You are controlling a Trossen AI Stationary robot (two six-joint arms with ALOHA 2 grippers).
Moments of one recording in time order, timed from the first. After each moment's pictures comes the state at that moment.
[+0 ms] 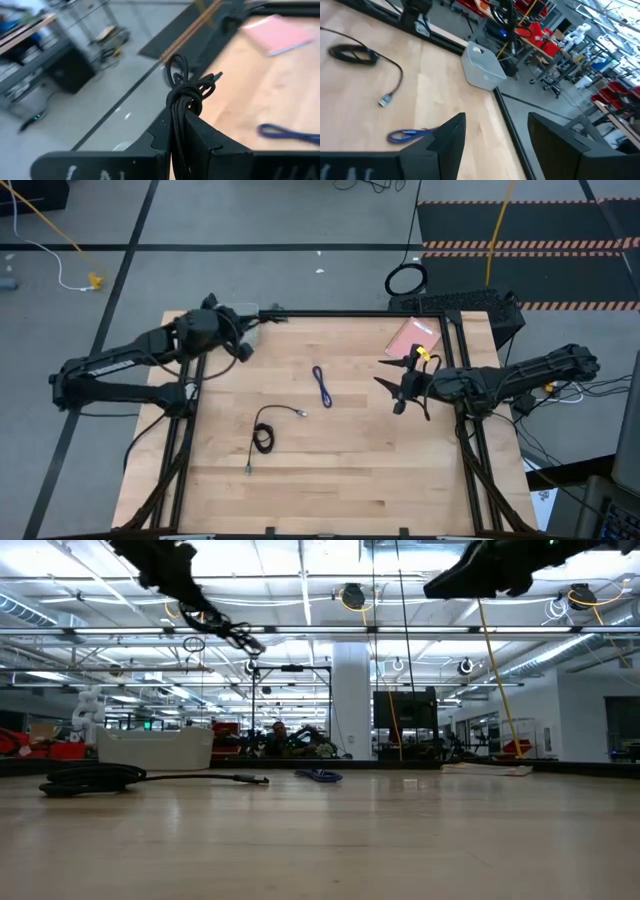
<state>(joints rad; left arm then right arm) 0.34 0.88 0.93 -0.53 -0.46 0.10 0.19 0.86 0.55 0.04 0.60 -0.44</state>
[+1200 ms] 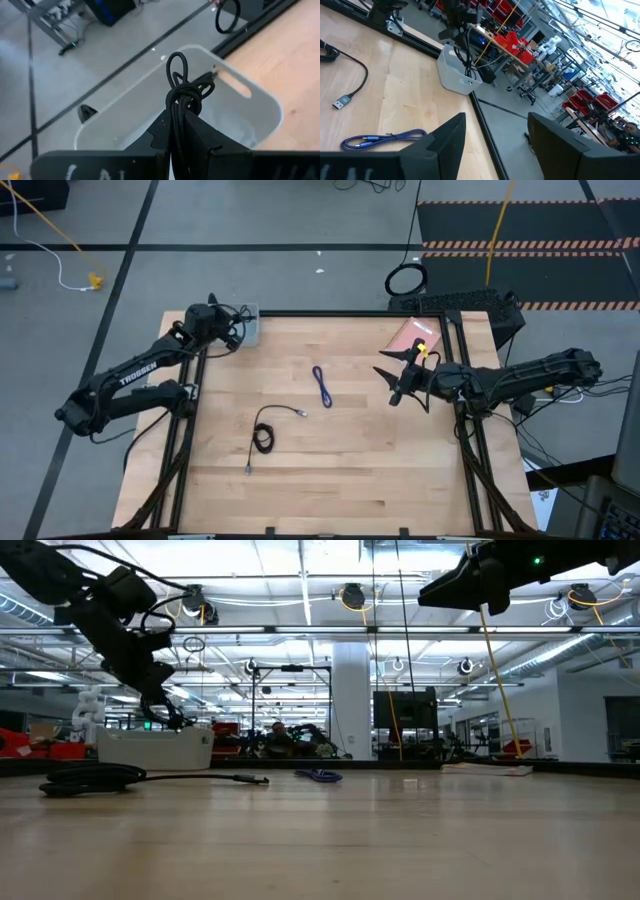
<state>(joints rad) 0.93 0.90 0.48 -0.18 -0.21 0.24 0.11 0.86 0.47 0.26 0.60 -0.58</state>
